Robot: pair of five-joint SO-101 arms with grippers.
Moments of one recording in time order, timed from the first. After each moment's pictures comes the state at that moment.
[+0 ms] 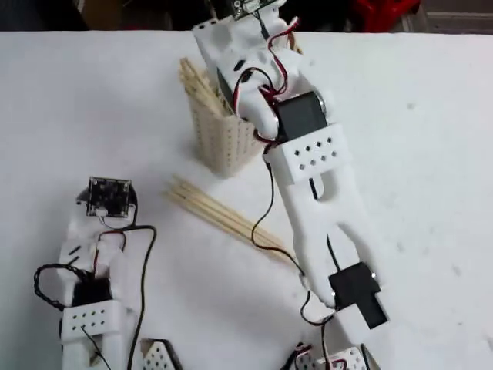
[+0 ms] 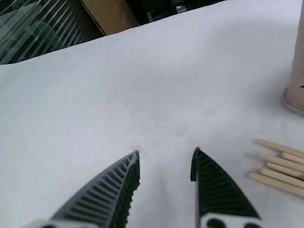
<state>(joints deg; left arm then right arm) -17.9 -73.2 97.2 12.3 -15.6 -27.7 2.3 -27.1 39.6 9.6</state>
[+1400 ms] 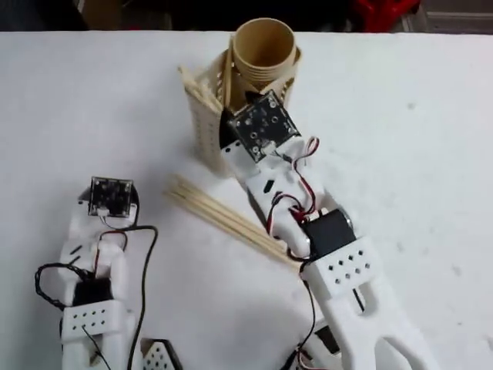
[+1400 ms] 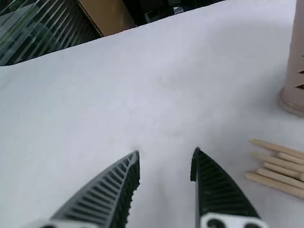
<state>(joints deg) -17.3 -73.2 97.2 12.3 -15.6 -30.2 -43.4 37.7 31.9 18.2</state>
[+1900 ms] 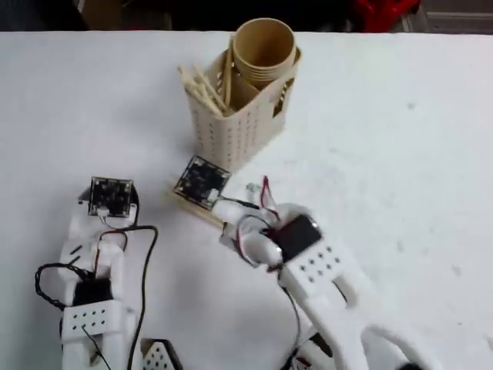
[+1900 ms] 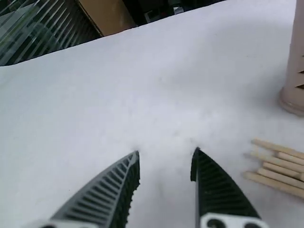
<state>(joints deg) -17.3 -73.2 97.2 12.3 -15.6 -39.3 -36.0 43.5 60.9 30.2</state>
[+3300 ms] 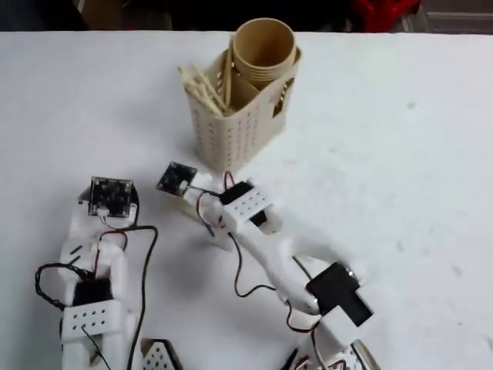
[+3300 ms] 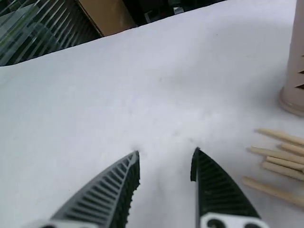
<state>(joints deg) -17.3 -73.2 97.2 12.3 -15.6 -40.0 6.4 30.8 51.3 30.5</state>
